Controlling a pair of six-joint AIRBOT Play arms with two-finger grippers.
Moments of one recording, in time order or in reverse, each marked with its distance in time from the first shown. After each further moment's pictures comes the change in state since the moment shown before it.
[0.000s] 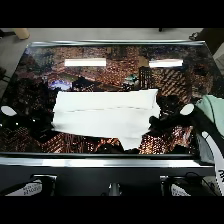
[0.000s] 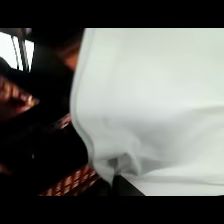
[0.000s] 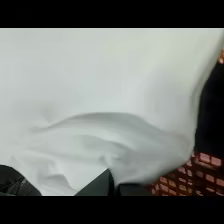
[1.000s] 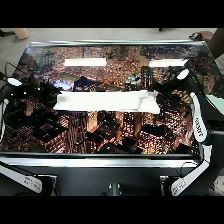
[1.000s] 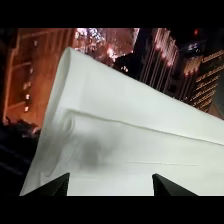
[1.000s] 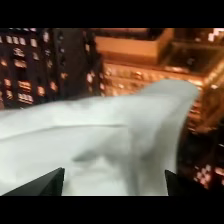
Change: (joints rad) left arm -0.034 -0.542 0.681 -0.247 0.025 -0.115; right arm -0.048 -0.636 0.848 -0.053 0.009 0.003
